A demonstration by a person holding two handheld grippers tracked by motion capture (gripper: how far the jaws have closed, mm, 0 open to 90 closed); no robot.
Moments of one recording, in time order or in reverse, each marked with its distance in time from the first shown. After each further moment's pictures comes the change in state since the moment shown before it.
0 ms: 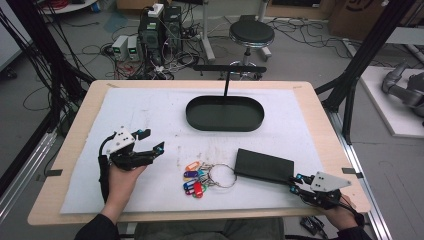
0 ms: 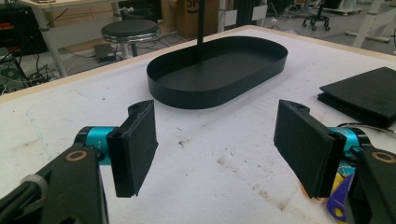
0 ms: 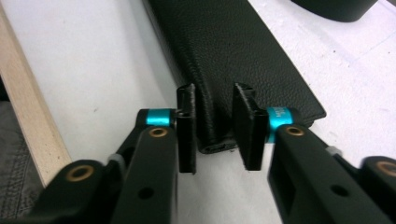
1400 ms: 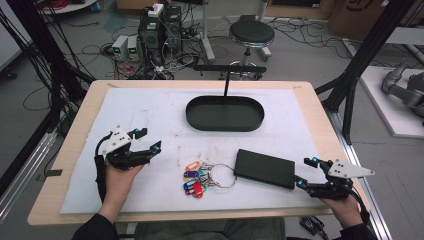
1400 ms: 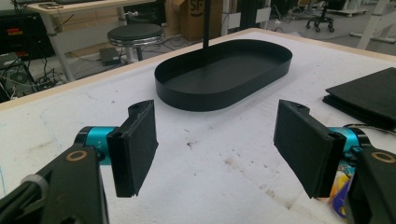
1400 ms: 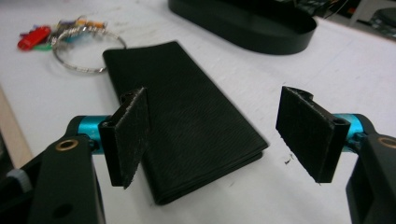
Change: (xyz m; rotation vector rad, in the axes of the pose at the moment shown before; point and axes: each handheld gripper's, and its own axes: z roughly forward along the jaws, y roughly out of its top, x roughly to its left) left arm 0.004 0.001 -0.007 -0.011 0.016 0.011; right arm -0.026 0.004 -0.018 -0.166 -0.006 0.224
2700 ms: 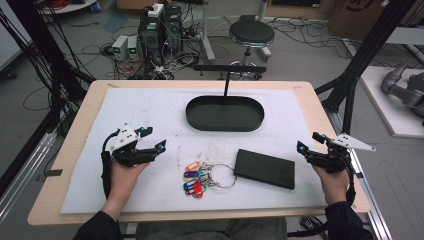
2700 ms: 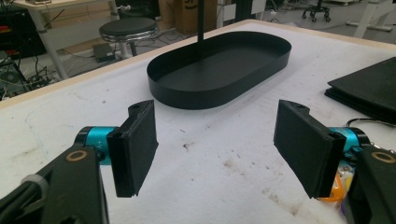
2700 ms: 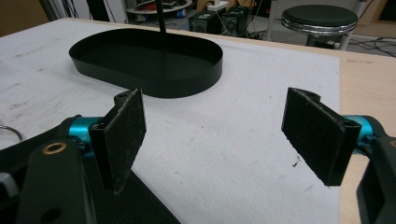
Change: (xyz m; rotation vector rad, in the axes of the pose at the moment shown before) left arm 0.000 0.001 0.017 0.029 -0.020 0.022; right arm -0.045 0.034 0.024 -0.099 -0.261 0.242
